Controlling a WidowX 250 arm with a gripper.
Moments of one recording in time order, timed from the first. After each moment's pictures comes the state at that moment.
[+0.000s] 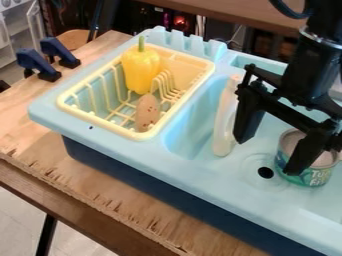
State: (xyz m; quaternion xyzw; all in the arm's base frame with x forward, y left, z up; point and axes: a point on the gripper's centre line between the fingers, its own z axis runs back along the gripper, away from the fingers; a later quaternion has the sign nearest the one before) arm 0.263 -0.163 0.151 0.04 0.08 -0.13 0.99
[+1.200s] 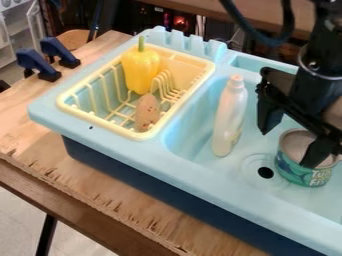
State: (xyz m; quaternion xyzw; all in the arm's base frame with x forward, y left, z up) arm 0.301 -0.173 0.141 0.04 -0.15 -0.18 0.97
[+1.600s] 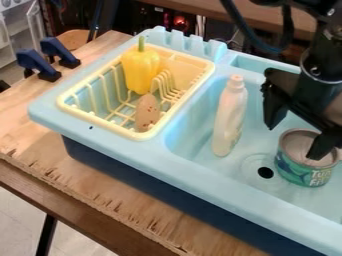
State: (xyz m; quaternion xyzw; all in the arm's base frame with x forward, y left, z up) arm 0.323 -0.178 0.137 0.04 -0.19 -0.15 0.97
